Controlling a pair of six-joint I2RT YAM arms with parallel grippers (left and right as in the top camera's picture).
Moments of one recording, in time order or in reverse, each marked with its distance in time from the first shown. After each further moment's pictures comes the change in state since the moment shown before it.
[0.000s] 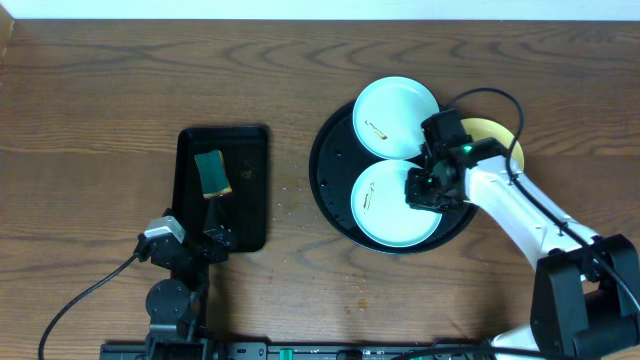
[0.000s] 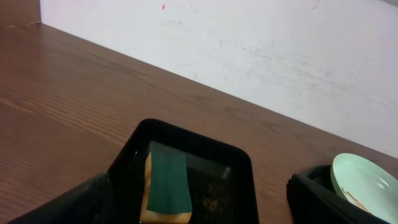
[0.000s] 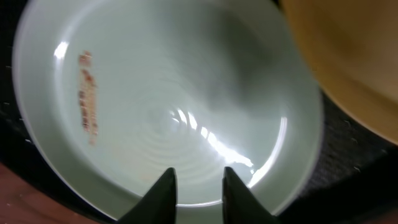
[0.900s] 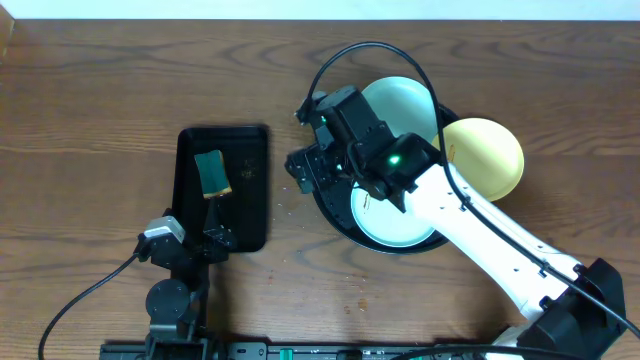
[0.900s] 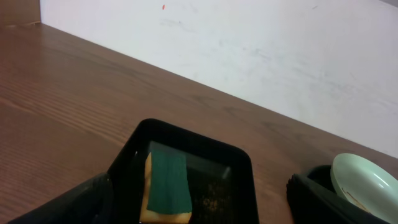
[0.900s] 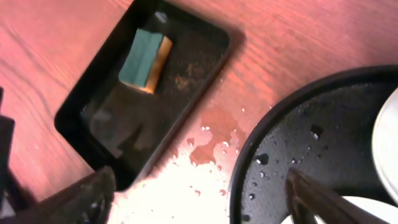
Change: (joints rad) left arm 0.000 0.000 0.000 0.000 0.000 0.000; right arm 0.402 0.000 0.367 0.168 -0.013 -0.217
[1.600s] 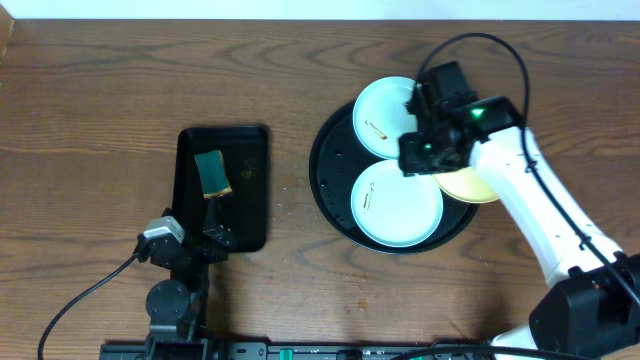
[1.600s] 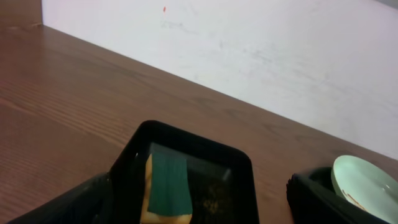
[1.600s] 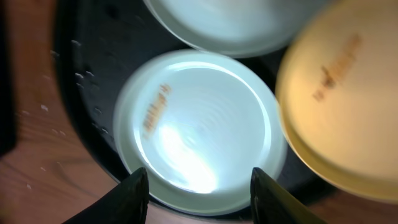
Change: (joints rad) left arm 0.000 0.000 -0.004 0.026 -0.011 0.000; right arm -0.404 -0.001 -0.004 -0.447 0.052 -0.027
